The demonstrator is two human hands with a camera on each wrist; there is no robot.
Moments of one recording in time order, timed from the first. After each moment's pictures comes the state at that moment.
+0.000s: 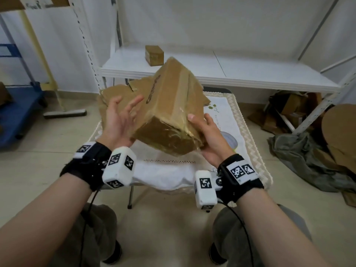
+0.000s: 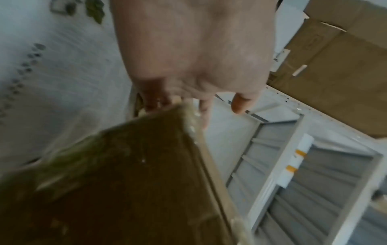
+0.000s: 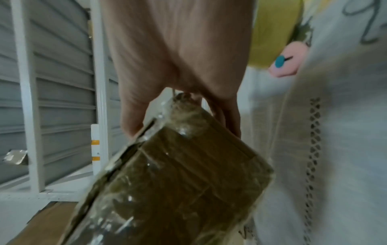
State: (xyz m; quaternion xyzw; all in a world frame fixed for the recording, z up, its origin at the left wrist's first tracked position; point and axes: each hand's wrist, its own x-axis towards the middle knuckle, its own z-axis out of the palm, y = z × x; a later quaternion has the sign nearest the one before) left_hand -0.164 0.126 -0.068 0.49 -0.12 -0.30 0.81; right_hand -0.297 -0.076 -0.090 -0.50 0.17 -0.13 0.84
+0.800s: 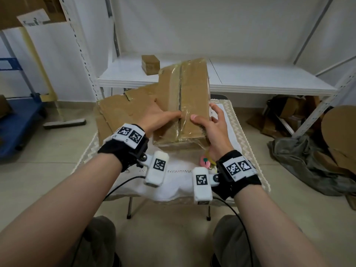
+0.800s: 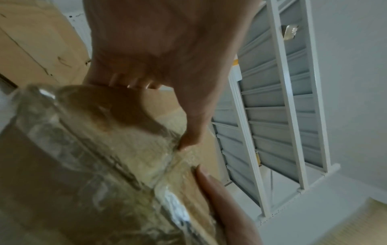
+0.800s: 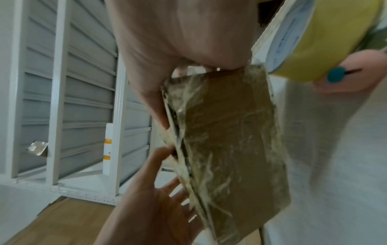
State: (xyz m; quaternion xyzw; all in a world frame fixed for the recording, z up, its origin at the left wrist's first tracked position) left_hand -0.176 0.035 -0.024 0.80 -0.20 -0.19 0.53; right_hand -0.291 -0.095 -0.059 -0.53 0.24 -0.27 0.77
